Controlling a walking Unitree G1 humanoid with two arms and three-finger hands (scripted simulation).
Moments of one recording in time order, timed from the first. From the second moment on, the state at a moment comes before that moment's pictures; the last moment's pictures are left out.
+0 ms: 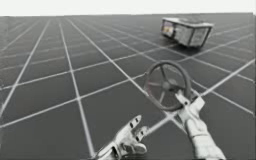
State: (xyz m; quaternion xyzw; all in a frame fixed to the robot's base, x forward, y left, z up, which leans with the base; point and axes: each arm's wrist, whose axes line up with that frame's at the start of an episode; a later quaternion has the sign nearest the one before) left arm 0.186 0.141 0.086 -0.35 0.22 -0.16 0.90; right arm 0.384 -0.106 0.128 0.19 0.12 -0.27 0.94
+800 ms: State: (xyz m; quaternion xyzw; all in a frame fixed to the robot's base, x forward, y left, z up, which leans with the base) left arm 0.185 0.142 0.082 -0.36 0.23 -0.15 0.89; right arm 0.385 -0.105 0.121 0.18 0.13 -0.27 0.94
